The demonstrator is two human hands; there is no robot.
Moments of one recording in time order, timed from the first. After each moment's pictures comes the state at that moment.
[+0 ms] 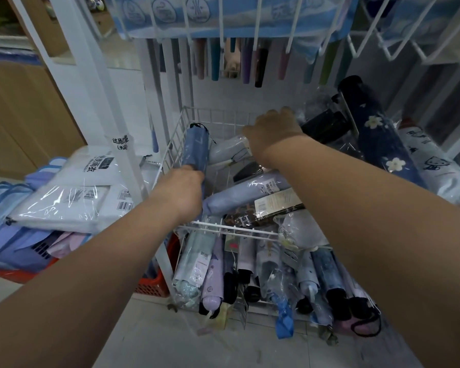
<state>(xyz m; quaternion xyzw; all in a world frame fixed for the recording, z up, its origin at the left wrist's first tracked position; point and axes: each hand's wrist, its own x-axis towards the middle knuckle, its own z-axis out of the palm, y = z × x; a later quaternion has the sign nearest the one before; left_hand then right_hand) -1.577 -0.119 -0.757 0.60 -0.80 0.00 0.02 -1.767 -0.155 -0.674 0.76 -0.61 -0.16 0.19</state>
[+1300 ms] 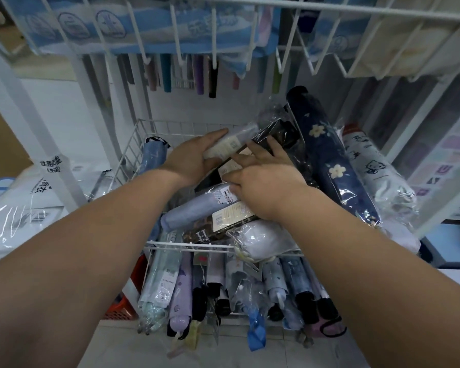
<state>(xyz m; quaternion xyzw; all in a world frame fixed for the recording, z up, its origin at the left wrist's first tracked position) -1.665 -0.203 -0.740 0.46 -0.84 -0.16 0.24 -1.827 -0.082 -0.691 0.79 -0.60 -0.09 0.10</state>
